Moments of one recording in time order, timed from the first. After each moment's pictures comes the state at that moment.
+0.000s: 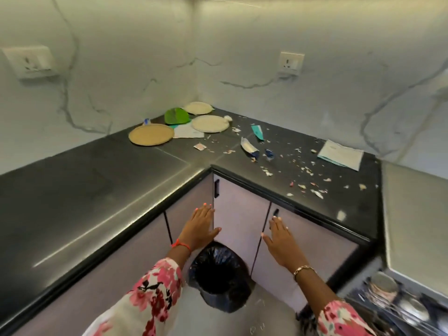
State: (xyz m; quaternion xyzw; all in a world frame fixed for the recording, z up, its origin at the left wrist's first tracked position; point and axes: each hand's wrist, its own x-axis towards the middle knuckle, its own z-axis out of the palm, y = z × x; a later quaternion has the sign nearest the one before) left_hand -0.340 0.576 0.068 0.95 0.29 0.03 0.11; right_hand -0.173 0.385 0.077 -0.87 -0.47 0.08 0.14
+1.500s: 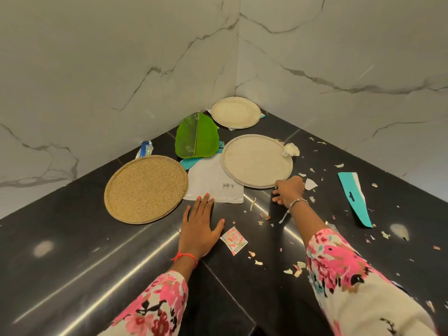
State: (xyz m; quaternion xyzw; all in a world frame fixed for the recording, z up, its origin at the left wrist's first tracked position) left_hand -0.140 1.028 0.028 0.86 0.47 0.11 0.15; right_hand 0.115 1.011 0.078 -0.85 -0.11 0.32 0.42
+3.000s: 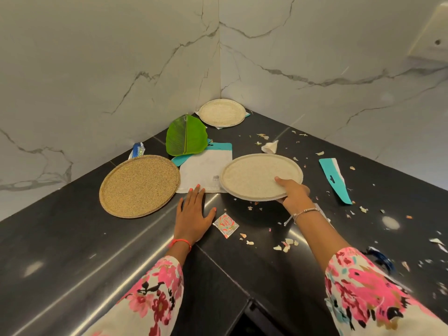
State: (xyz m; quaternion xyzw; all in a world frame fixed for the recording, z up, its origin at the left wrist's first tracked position) left_hand -0.140 1.028 0.029 0.86 0.46 0.15 0.18; right_hand 0.091 0.939 0.118 -0.67 0.12 0.38 0.62
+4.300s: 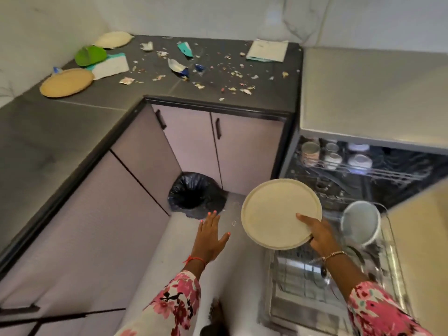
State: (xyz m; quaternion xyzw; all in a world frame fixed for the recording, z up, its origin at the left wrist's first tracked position) left_hand -0.425 0.297 -0.047 0.93 0.25 -0.06 0.26; right_hand -0.256 0.074 0.007 -0.63 0.27 0.28 0.68
